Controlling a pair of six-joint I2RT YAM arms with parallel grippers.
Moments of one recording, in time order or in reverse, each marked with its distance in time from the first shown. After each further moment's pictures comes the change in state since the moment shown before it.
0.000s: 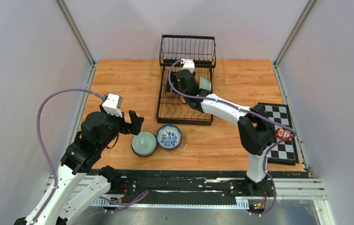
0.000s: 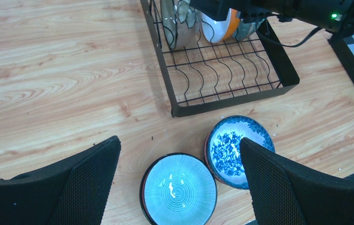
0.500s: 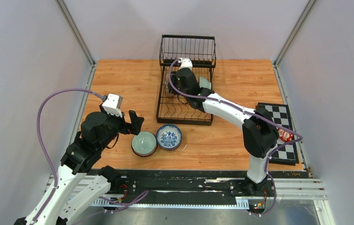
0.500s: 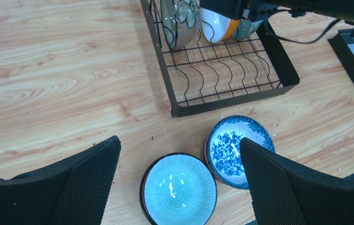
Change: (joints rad) left arm 0.000 0.000 0.000 0.000 0.000 0.000; right arm 0.013 -0.085 -0.029 -0.068 -0.097 -0.018
